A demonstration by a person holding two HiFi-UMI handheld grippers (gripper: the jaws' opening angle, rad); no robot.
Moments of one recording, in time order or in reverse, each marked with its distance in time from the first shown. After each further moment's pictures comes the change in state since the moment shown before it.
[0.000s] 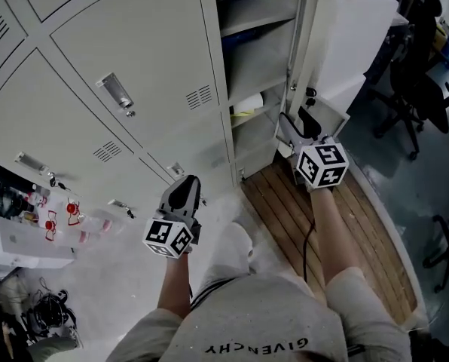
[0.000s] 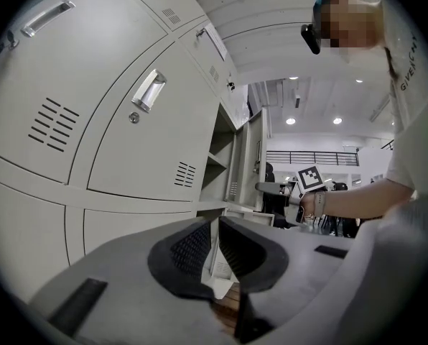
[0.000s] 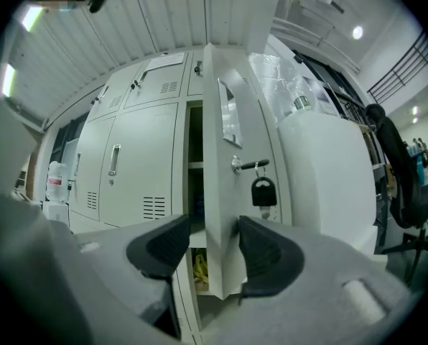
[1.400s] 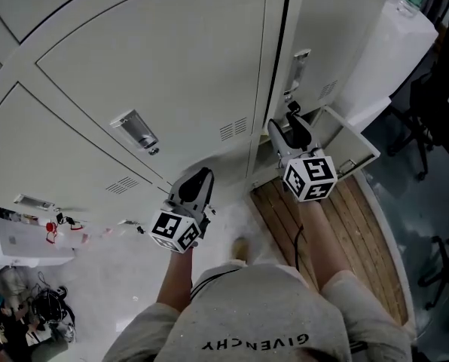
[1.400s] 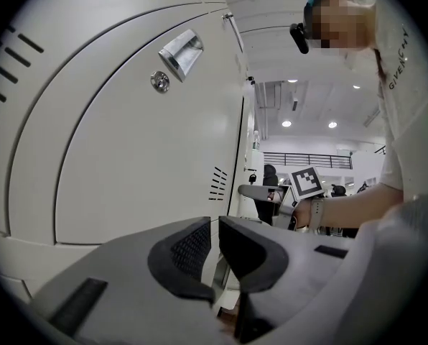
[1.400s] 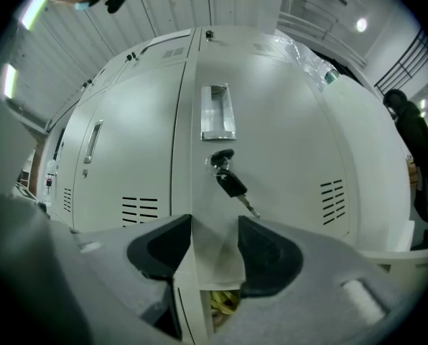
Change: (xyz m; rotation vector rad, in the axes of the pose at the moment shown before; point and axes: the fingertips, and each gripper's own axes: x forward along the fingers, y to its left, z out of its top) left arm 0.082 0.097 0.034 -0.010 -0.005 -0.068; right arm 0.148 0.062 -0.010 -0.005 -0.005 0.049
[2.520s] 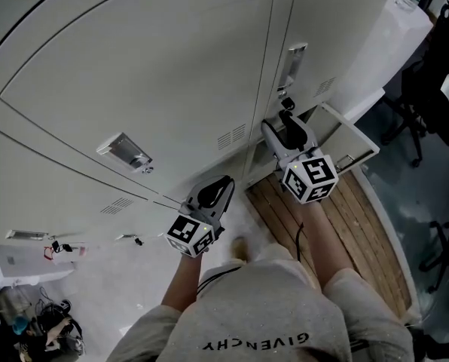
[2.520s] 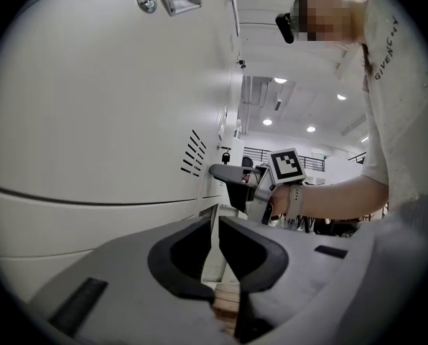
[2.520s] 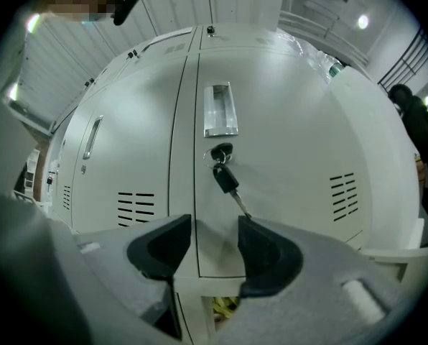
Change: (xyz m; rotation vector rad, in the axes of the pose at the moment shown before) left arm 0.042 -0.029 -0.036 -0.031 0.088 -0.214; right arm 0.020 0.002 -0.007 0.000 -0.014 0.033
